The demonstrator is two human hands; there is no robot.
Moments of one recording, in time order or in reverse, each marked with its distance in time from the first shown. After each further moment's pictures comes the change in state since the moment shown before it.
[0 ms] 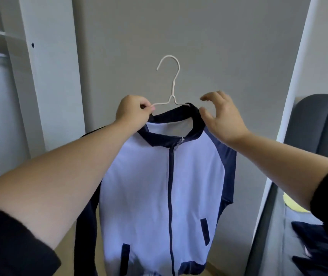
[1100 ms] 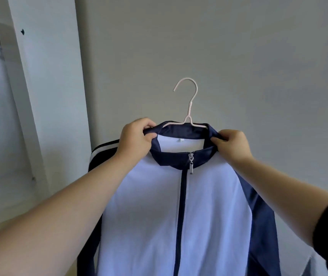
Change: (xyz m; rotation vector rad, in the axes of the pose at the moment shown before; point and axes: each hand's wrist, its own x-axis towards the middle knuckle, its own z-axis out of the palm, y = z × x) left_hand 0.055 -0.123 0.064 -0.130 0.010 0.016; right_hand 0.053 0.095 0.150 0.227 -0.120 0.545
